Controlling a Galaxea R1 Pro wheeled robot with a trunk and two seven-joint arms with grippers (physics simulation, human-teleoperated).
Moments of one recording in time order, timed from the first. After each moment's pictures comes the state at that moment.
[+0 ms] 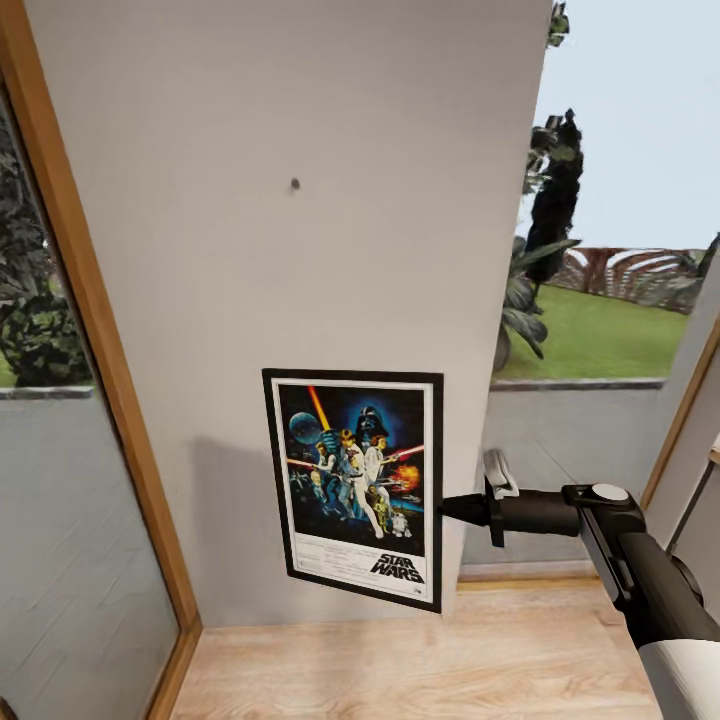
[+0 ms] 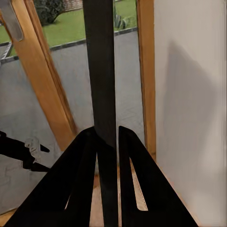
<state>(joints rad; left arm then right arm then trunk) 0.02 0.14 0.16 -0.66 0.00 -0.03 -0.17 -0.56 -0.23 -0.05 -1.25 -0.01 0.42 1.46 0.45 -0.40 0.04</state>
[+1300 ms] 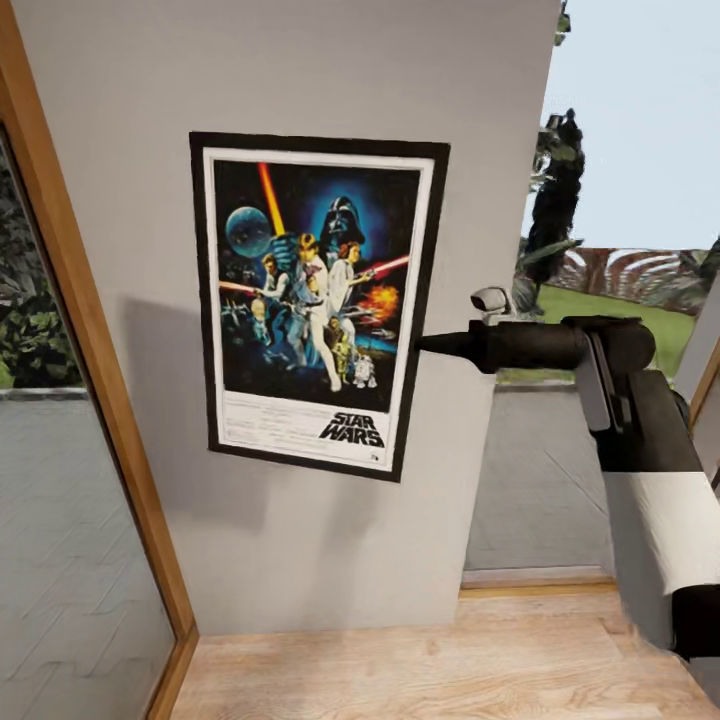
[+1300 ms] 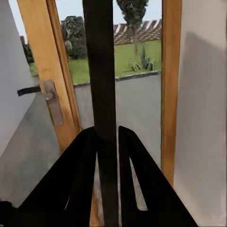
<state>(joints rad) 0.02 0.14 0.16 -0.53 0.00 -0.09 -0.18 -1.08 -0.19 0.04 -1.37 -0.20 0.97 1.41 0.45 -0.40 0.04</state>
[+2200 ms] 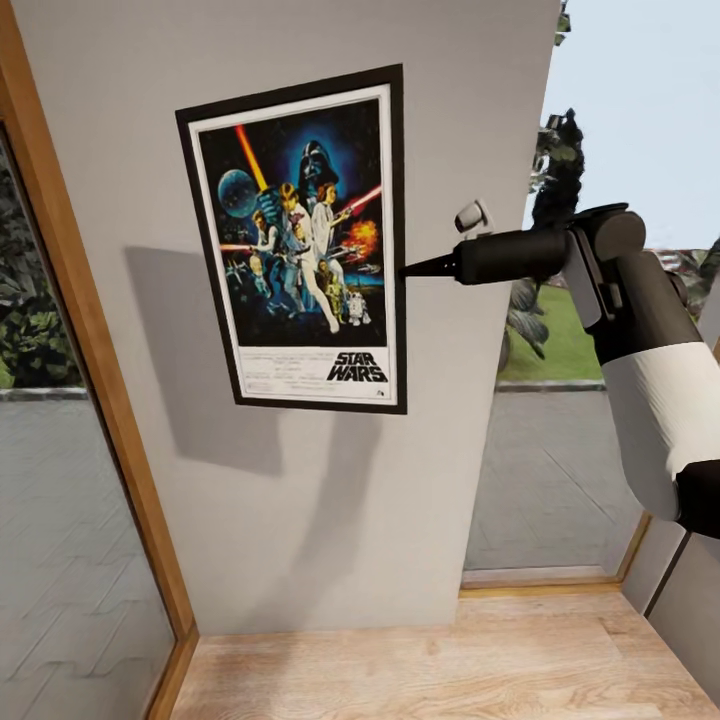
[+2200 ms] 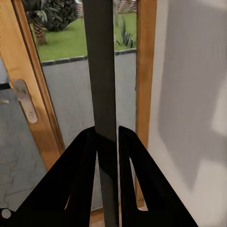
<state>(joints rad) 0.02 0.14 0.16 -0.53 0.00 -0.09 -0.18 -1.49 -0.19 0.24 -1.02 -0.18 0.98 1.36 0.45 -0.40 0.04</state>
